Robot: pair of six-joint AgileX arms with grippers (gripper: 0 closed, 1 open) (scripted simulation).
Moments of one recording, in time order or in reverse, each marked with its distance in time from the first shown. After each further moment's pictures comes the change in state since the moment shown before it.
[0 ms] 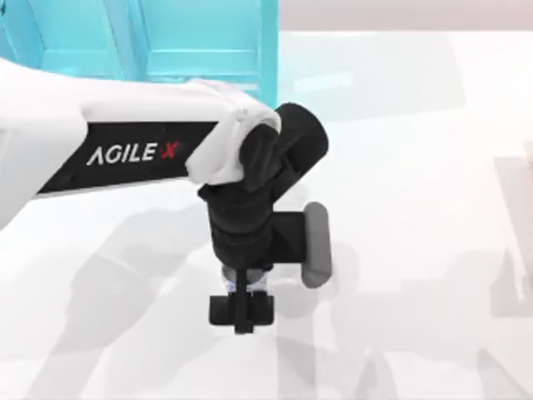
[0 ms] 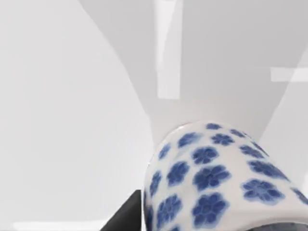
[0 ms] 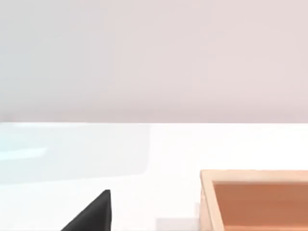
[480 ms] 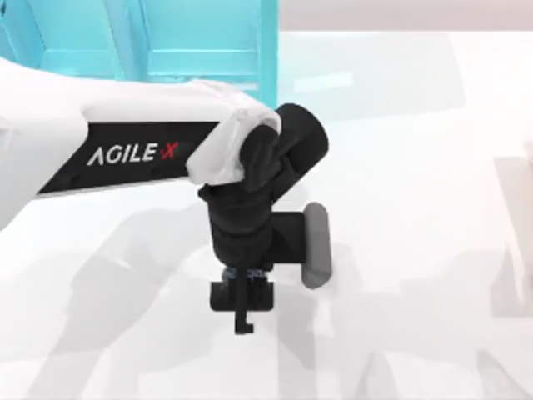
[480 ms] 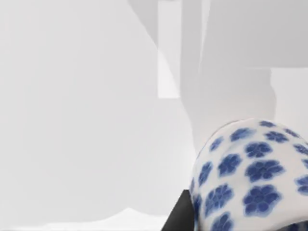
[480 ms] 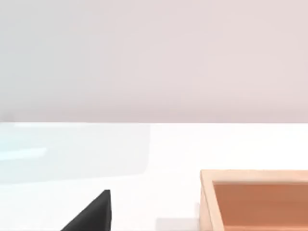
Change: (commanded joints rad) left arm 0.000 0.000 0.000 0.000 0.000 0.000; right arm 0.000 0.000 0.000 0.000 0.000 0.000
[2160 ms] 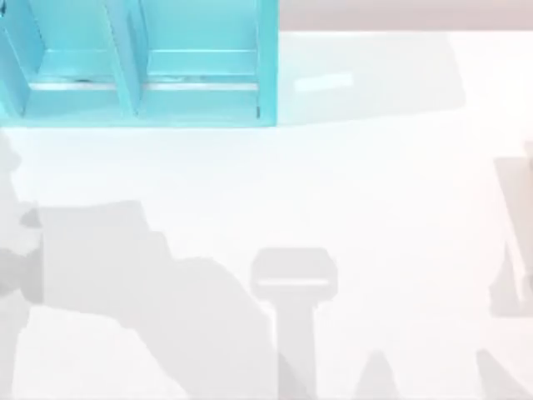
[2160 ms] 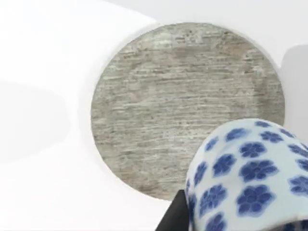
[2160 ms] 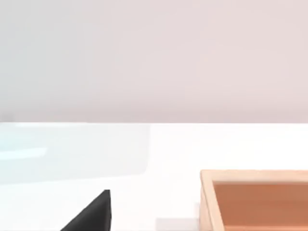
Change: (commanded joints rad) left arm 1.040 -0.145 0.077 -0.232 -0.002 -0.475; right arm 0.000 0.000 0.000 0.000 0.000 0.000
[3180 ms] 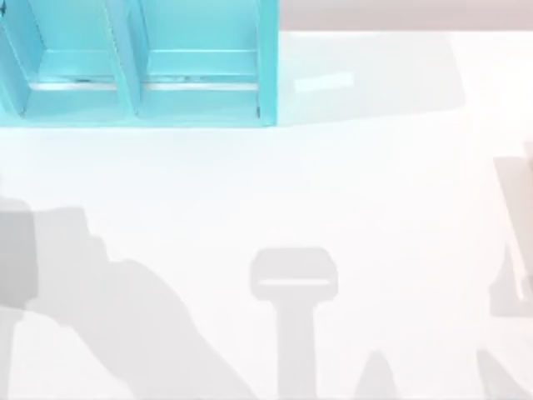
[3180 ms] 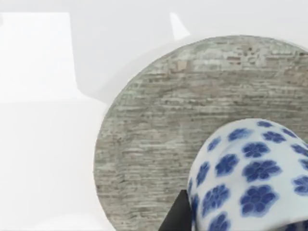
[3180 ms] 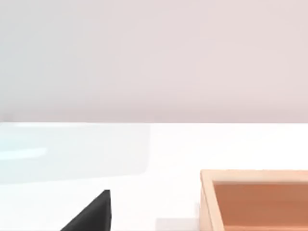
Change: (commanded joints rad) left arm 0.038 0.060 -0.170 0.237 0.002 -0.019; right arm 0.000 0.000 0.000 0.000 0.000 0.000
